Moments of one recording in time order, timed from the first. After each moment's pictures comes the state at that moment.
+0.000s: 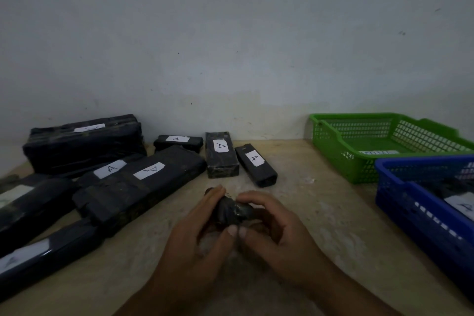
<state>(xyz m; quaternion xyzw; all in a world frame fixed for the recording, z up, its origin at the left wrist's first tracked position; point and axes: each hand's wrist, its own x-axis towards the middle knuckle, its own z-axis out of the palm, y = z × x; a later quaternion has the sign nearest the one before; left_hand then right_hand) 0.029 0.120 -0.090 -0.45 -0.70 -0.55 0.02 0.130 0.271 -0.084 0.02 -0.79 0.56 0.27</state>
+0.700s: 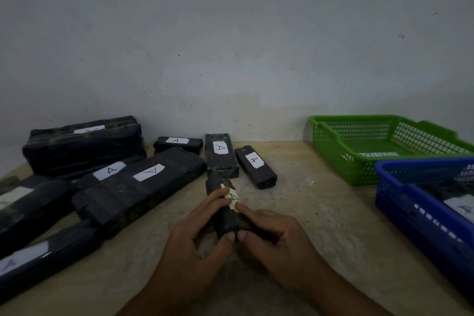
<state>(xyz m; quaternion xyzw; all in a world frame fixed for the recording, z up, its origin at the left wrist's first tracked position) 0.029 0.123 -0.089 -0.47 -0.64 -0.61 0.00 0.128 0.271 -0.090 -0.03 -0.83 0.49 0.26</state>
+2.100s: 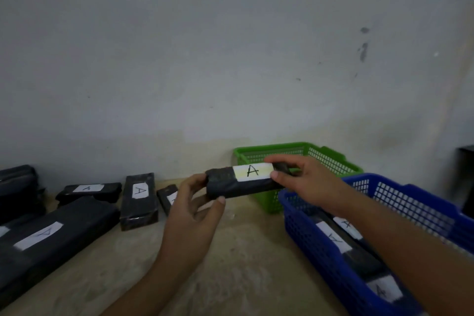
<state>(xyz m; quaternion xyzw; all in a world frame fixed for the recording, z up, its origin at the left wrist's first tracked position) 0.085 0.270 -0.009 -0.40 -0.57 -0.72 -0.08 0.231 0.441 0.059 -0.24 -0.86 0.35 0.27</state>
